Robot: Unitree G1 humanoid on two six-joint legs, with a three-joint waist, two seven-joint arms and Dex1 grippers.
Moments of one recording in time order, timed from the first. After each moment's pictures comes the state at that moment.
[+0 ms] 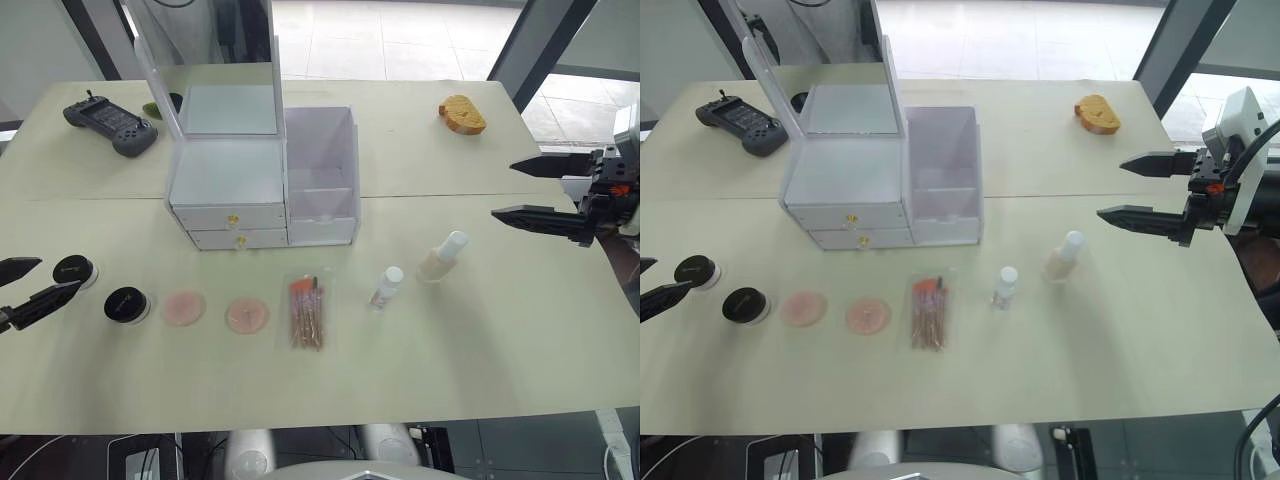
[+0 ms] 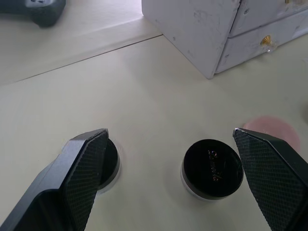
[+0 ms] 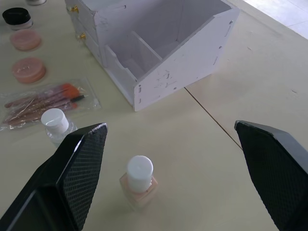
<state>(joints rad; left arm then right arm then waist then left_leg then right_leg) 0.13 1.06 0.77 0.16 -0.54 0.45 -1.20 -0.53 -1.14 -0.22 -0.01 0.61 0.64 1.27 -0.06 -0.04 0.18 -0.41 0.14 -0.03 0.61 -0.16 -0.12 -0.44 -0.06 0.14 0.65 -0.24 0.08</state>
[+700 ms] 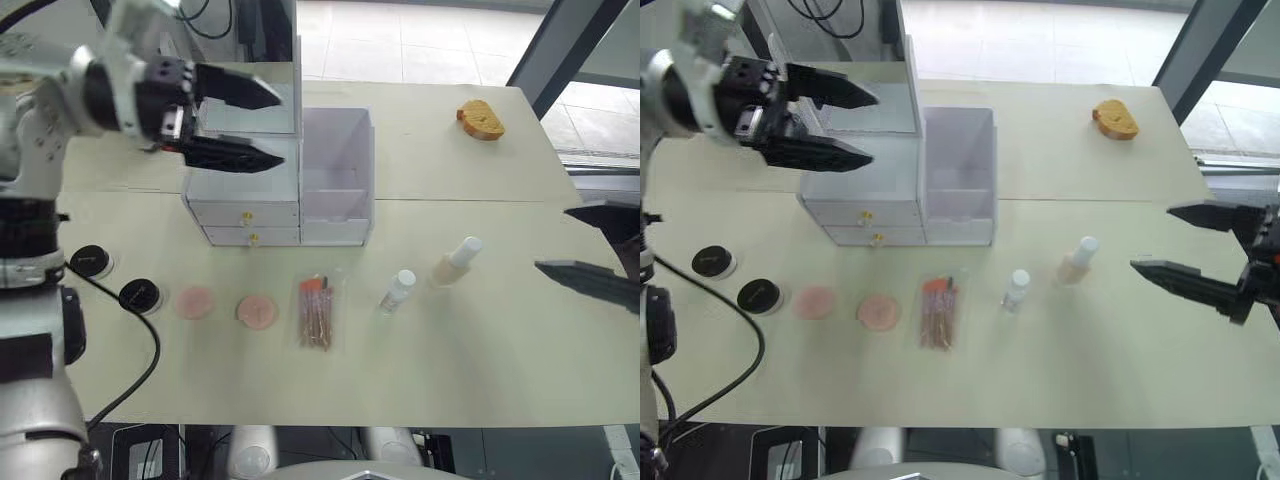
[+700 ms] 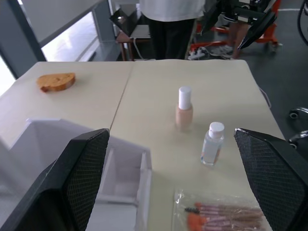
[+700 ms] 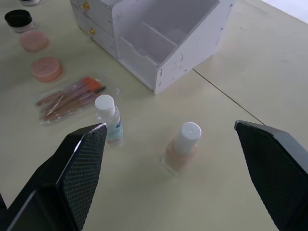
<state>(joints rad) -1.18 0.79 -0.17 0.17 -0.58 0.74 -1.48 0.06 -1.04 -1.02 -0.69 0.82 1.16 1.09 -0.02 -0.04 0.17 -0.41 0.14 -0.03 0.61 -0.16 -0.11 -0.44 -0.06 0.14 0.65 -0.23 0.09</state>
